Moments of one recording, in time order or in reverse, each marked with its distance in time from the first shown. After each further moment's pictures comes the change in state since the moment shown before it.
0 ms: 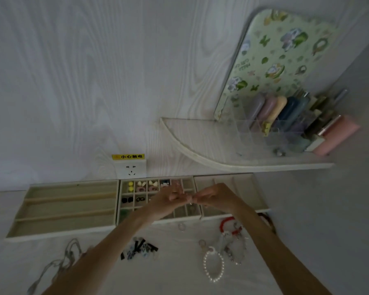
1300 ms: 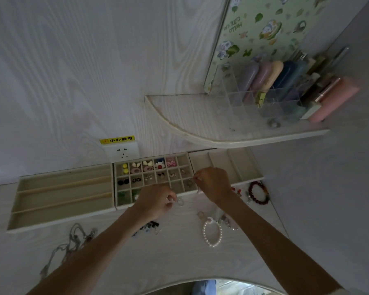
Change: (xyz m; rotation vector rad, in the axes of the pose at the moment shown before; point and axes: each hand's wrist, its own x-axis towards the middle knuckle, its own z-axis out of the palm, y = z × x) left_hand -0.011 -0.043 0.007 0.839 -0.031 0.231; right_hand 0.010 0.033 0.034 -0.787 0.302 -0.132
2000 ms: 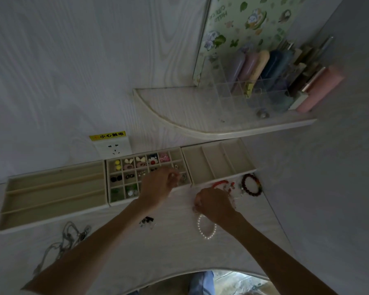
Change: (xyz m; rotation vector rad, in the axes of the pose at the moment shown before) left_hand 0.024 0.020 0.005 -0.151 0.246 -0.112; right_hand -0.058 0.010 0.028 0.006 -0.280 0.005
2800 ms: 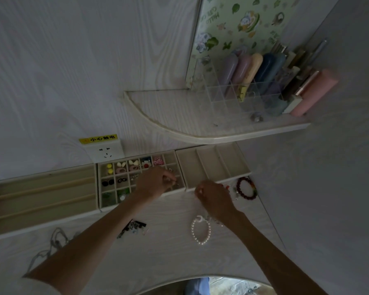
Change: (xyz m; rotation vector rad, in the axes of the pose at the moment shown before) left_hand 0.023 0.002 -0.002 -0.001 -0.161 -0.088; right_hand 0.001 0.014 -0.015 0.254 0.228 0.096
